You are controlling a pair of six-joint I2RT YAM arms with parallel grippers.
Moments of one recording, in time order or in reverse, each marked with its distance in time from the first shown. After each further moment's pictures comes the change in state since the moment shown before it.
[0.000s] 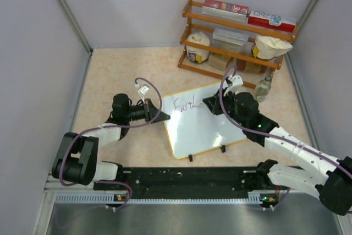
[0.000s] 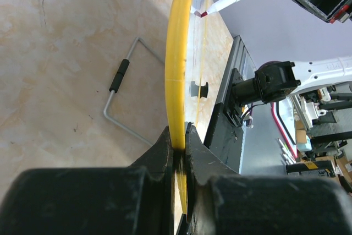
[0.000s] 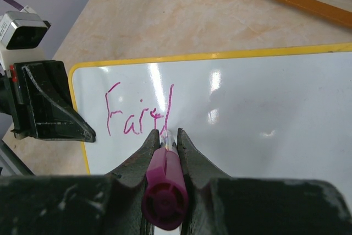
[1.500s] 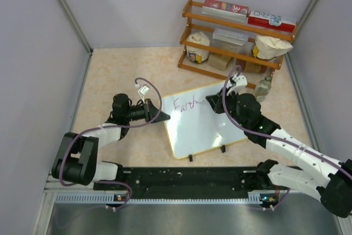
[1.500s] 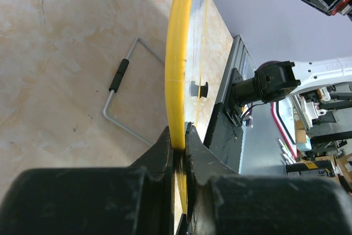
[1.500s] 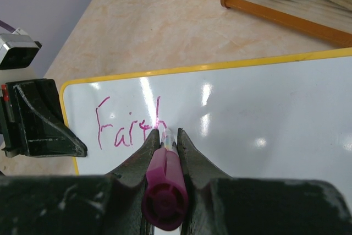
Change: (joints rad) left arm 0.000 -0.001 0.000 -0.001 0.000 0.000; right arm 0.000 -0.021 -0.014 0.029 0.081 0.000
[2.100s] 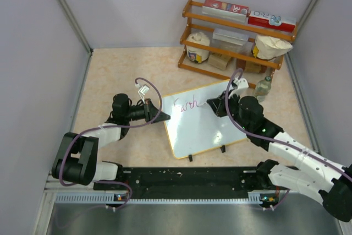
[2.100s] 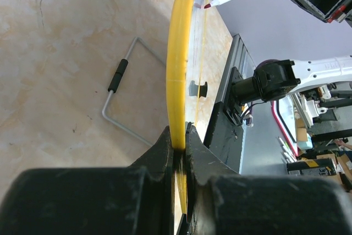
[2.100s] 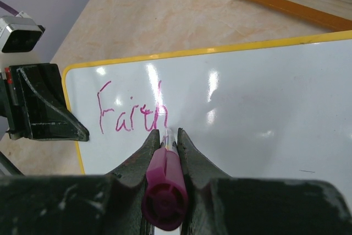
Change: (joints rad) left arm 0.000 0.000 0.000 0.002 0.003 0.003; right arm 0.000 -0.049 -0.034 -0.024 -0.036 0.000
